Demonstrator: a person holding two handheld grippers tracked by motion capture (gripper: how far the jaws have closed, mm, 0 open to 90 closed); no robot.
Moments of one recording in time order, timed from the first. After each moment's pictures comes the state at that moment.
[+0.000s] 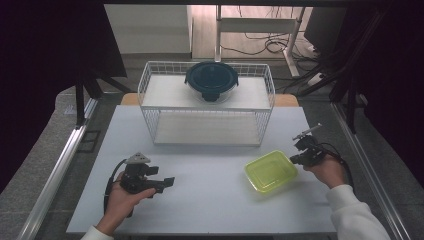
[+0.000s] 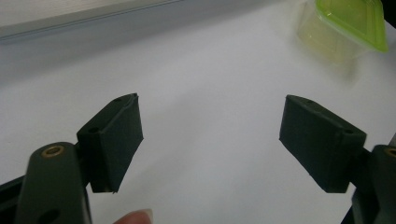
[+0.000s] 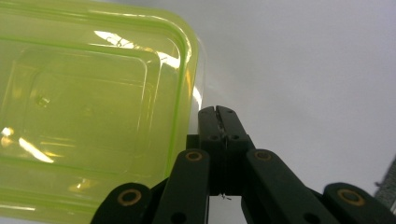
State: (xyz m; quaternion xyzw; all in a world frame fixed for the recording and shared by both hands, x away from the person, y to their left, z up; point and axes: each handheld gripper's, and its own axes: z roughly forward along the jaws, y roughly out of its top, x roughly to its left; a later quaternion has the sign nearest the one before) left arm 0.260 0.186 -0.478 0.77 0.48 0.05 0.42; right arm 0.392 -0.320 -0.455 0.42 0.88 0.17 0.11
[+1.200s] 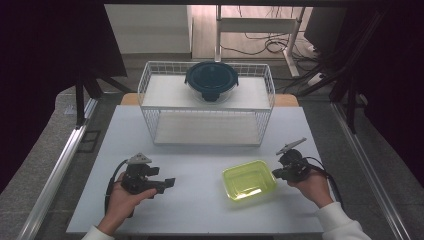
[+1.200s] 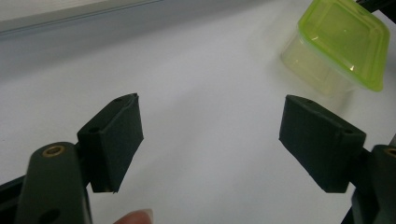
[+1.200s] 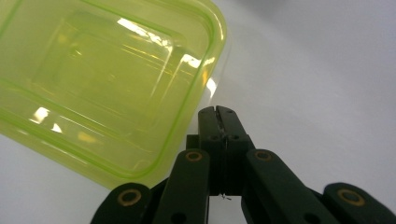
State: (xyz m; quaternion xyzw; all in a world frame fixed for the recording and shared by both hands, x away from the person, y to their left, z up) left arm 0.260 0.184 -0.480 0.77 0.48 0.05 0.41; right arm 0.343 -0.269 -0.459 0.38 0.90 0.20 0.07
